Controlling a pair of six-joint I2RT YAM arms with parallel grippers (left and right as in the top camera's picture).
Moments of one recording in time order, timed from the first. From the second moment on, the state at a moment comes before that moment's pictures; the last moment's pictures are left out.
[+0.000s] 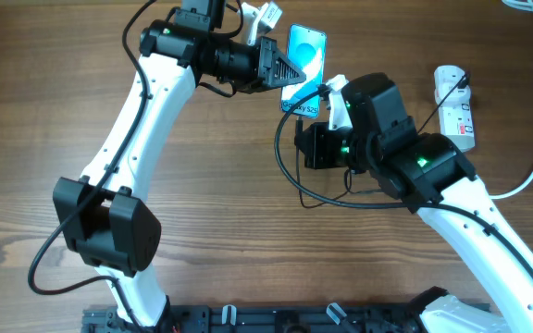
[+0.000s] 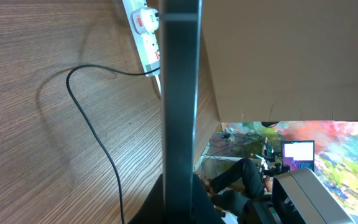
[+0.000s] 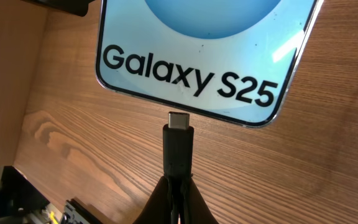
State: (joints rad) left arm -0.31 1.94 1.87 -0.94 1.01 -0.33; right arm 0.53 1.33 1.25 -0.76 -0.30 0.51
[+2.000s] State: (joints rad) left arm -0.31 1.94 1.87 -0.95 0.96 -0.33; right arm 0.53 1.35 1.25 -0.76 -0.32 0.51
